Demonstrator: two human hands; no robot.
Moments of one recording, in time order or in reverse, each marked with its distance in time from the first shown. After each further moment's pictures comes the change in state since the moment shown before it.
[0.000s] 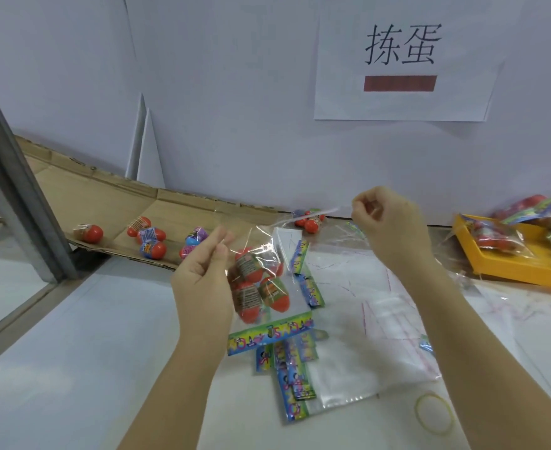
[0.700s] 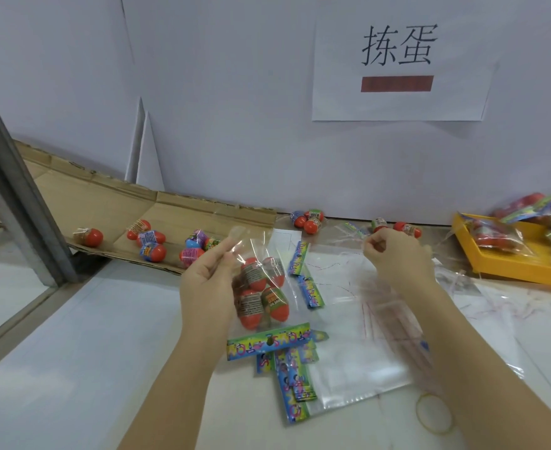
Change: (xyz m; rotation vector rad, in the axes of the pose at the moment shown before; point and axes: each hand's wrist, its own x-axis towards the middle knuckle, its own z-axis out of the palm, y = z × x) left_hand 0.006 -0.006 -0.003 0.060 -0.082 -0.110; right_hand -0.016 0.053 0.018 -0.310 -0.200 0.288
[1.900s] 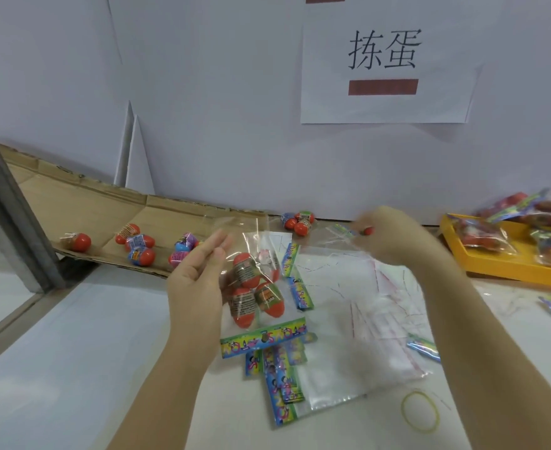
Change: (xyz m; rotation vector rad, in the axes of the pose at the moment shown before) left_hand -0.006 0.007 0.005 -0.105 -0.023 0.036; right_hand 0.001 -0.035 -0.067 0.493 -0.453 -0.073
